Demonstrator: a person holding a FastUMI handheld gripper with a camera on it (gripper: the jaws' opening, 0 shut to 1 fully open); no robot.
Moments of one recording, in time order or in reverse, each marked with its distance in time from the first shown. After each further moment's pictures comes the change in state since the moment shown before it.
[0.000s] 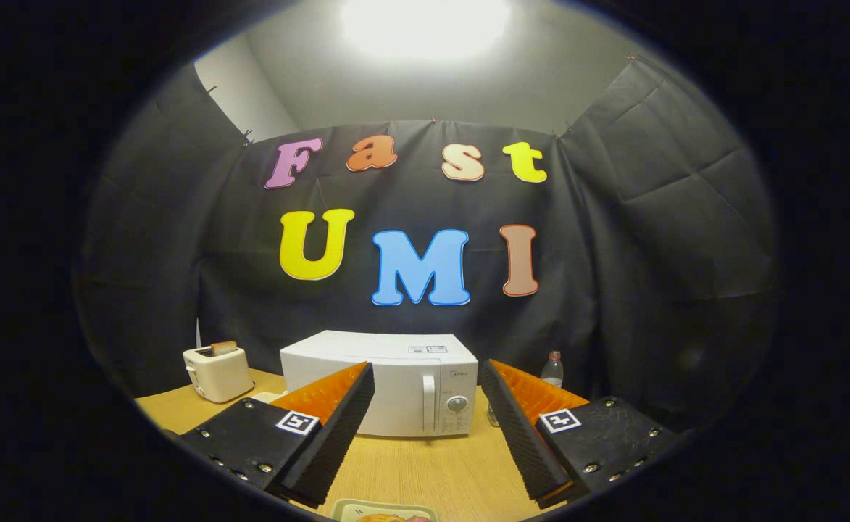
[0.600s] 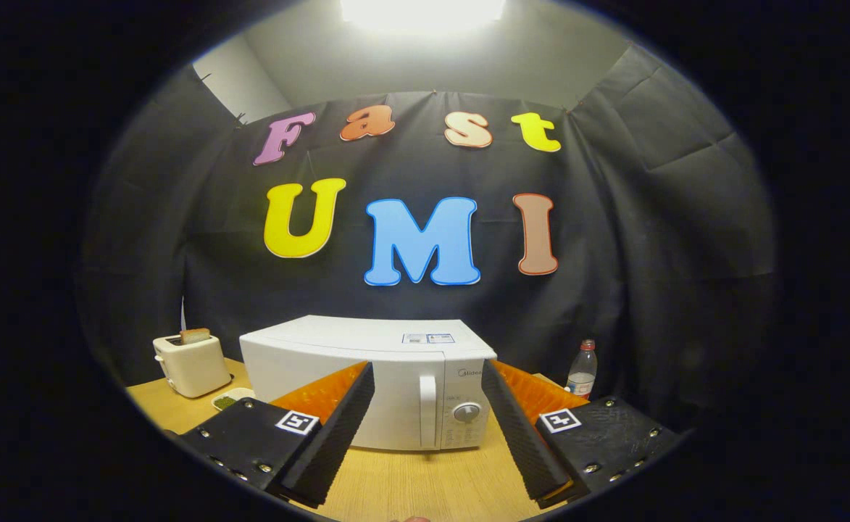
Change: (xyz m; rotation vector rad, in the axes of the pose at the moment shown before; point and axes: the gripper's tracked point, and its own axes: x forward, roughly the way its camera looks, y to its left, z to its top) arm 0.125 -0.006 -0.068 -0.001 0.066 0.009
